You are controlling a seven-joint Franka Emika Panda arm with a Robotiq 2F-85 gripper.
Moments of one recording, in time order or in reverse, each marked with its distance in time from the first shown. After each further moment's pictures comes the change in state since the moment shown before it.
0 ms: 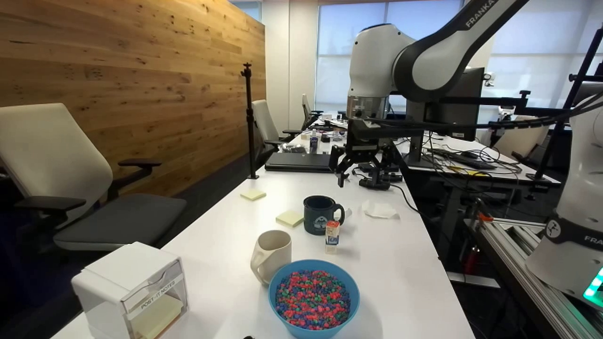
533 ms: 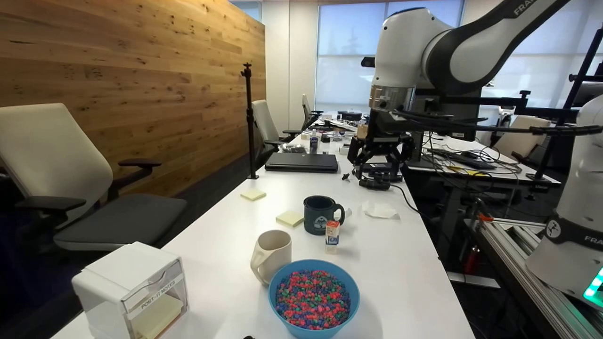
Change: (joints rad) arm -0.116 -0.189 0.126 -0.138 0.006 -0.011 0.011
